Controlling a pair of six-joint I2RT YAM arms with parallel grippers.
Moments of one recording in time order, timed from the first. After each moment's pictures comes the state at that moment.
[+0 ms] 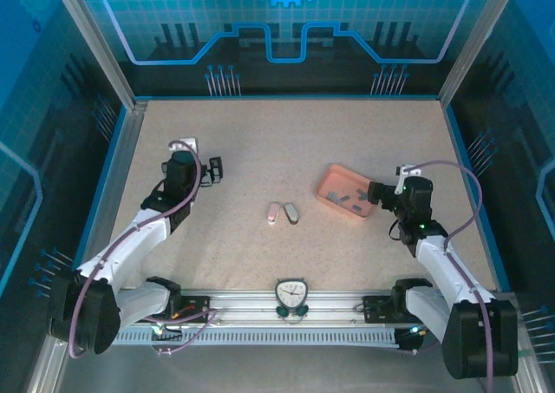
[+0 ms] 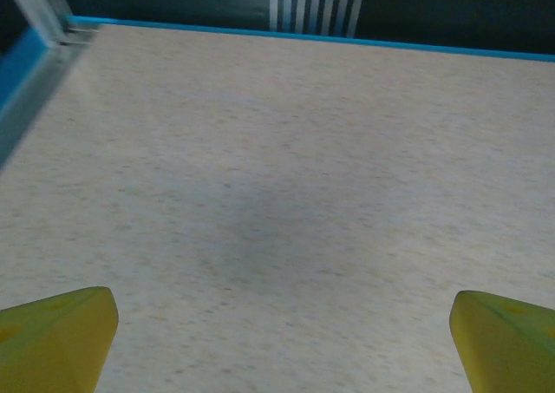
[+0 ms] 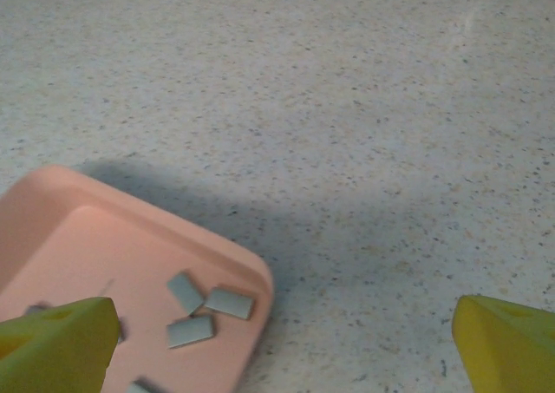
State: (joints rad) left arm -0.25 1.12 0.67 -0.07 -0.37 -0.23; right arm 0.00 0.96 0.39 0.01 0.07 0.14
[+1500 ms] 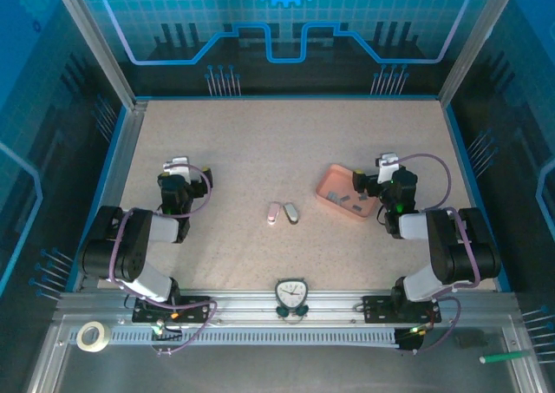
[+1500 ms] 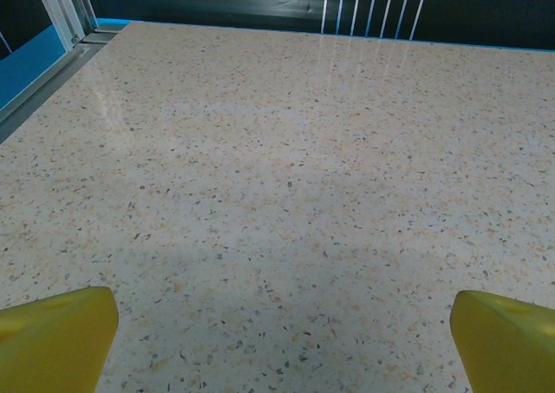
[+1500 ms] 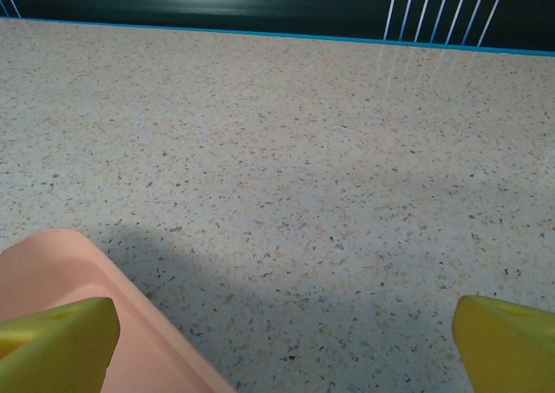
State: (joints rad) left arm -0.03 1.55 0.35 0.86 -0.20 -0.11; right arm 0.03 1.52 0.39 0.78 -0.07 -0.04
